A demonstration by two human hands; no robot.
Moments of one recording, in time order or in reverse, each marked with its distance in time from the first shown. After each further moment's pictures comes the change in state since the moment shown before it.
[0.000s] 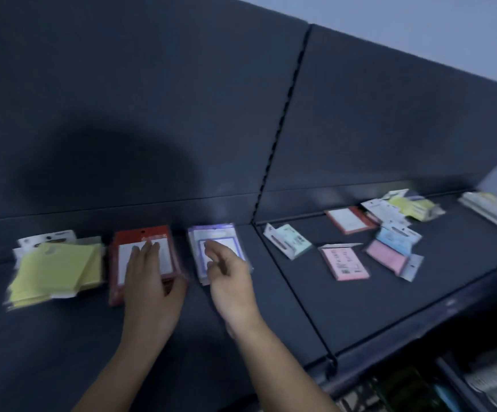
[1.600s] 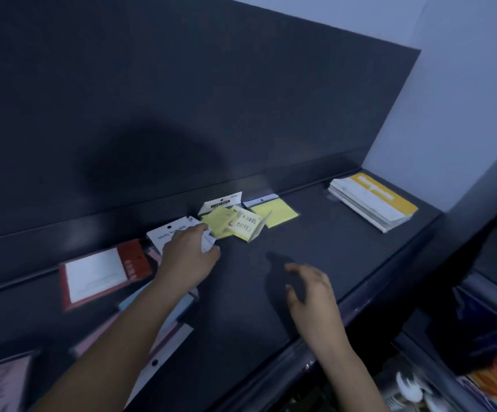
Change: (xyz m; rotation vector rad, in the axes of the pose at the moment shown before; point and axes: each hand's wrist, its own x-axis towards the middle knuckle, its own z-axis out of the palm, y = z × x) left_hand 0.043 0.387 0.483 0.143 -0.474 0.241; right_hand 0.101 0.184 -0.616 -0.649 0.393 0.025
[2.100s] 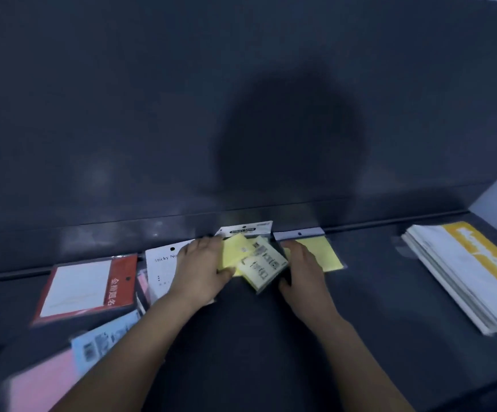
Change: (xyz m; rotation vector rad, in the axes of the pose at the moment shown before) left_hand 0.092 -0.010 0.058 0.349 0.083 -0.174; right_hand 0.190 0.038 0.053 -0.070 -0.321 -0.366
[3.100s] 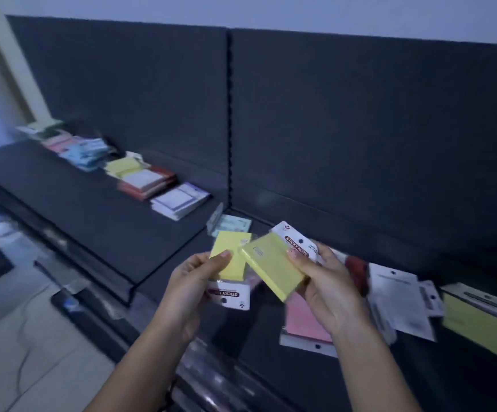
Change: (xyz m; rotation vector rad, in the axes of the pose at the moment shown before) left_hand -0.298 -0.128 -0.139 -1.438 0.785 -0.756; right_hand -0.093 -0.285 0.057 1.418 -0.803 0.206
